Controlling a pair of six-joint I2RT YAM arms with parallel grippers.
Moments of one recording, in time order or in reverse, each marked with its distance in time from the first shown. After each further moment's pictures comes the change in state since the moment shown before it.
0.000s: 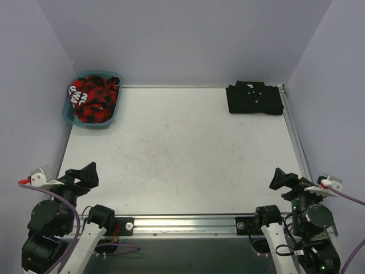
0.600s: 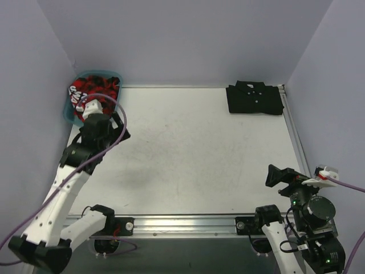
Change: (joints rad) left arm 0.023 0.867 0.190 0.128 0.101 -0.088; right arm 0.036 0.094 0.050 0.008 -0.100 0.039
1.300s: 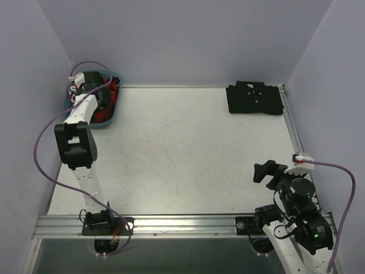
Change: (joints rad) left arm 0.421 1.104 0.664 0.270 -0.018 -0.017; right arm 0.068 0.051 -0.164 0.056 -0.042 0.002
